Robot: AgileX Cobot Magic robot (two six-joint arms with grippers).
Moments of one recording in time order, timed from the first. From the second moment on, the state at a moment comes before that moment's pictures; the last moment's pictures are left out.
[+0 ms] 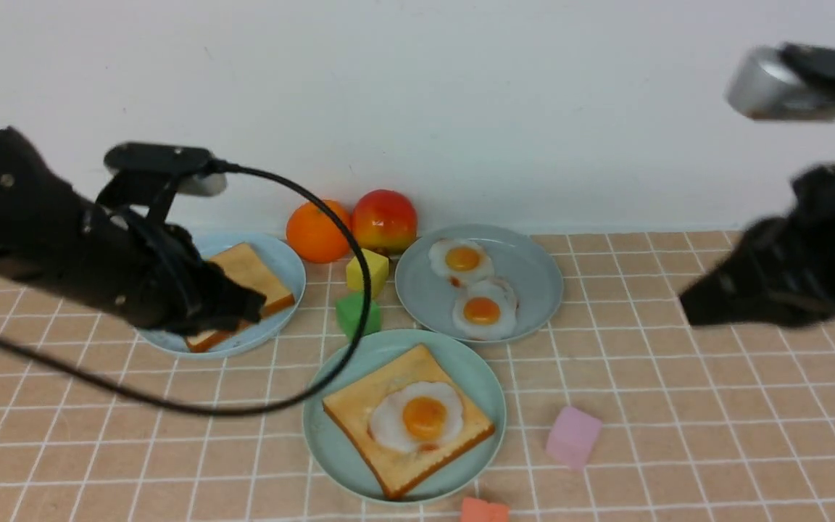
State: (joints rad) right arm 0.29 1.17 -1.13 0.45 1.00 -0.23; left arm -0.20 1.55 -1.07 -0.31 0.54 0.36
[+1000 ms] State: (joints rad) right arm 0.29 0.96 -1.00 0.51 1.01 -0.23; left arm -0.20 1.98 -1.28 0.21 0.24 0.43
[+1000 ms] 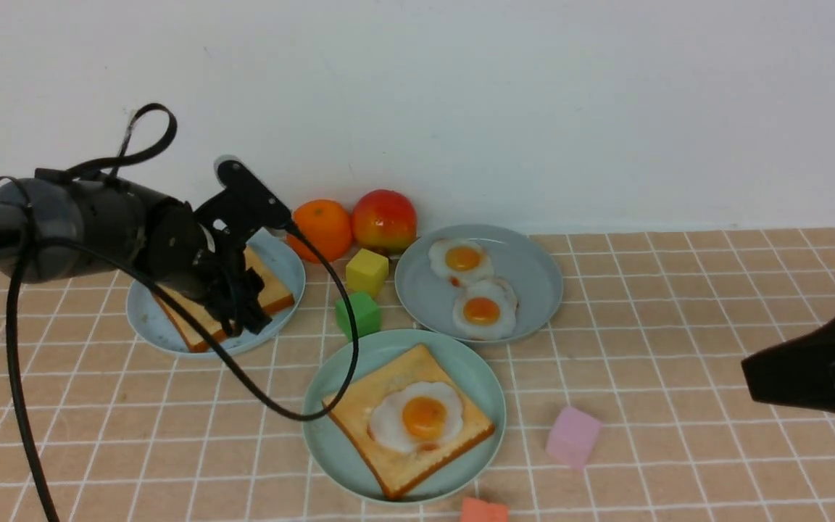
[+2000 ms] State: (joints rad) right arm 0.29 0.96 -0.99 0.55 1.03 -0.23; left arm -0.23 2.08 -1.31 0.24 0.19 0.52
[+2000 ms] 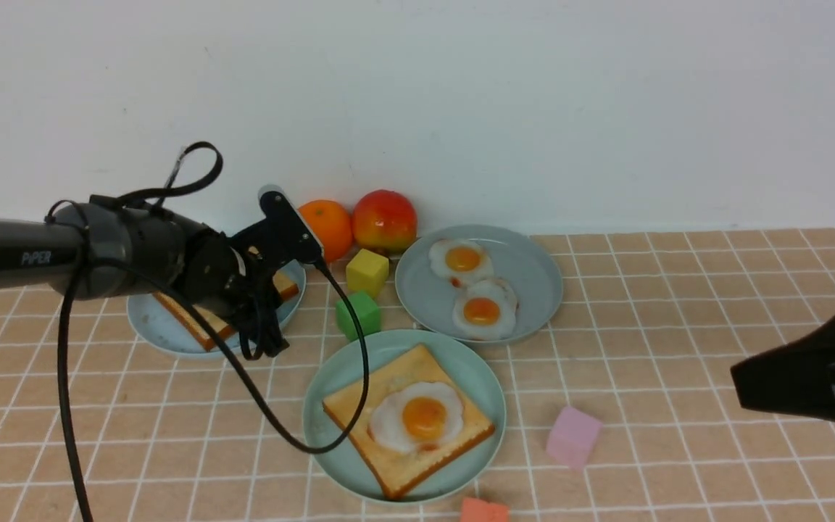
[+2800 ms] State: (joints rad) right arm 0.29 0.78 -0.97 0.42 1.04 -0.23; left arm -0.62 1.67 -1.23 0.20 0.63 0.18
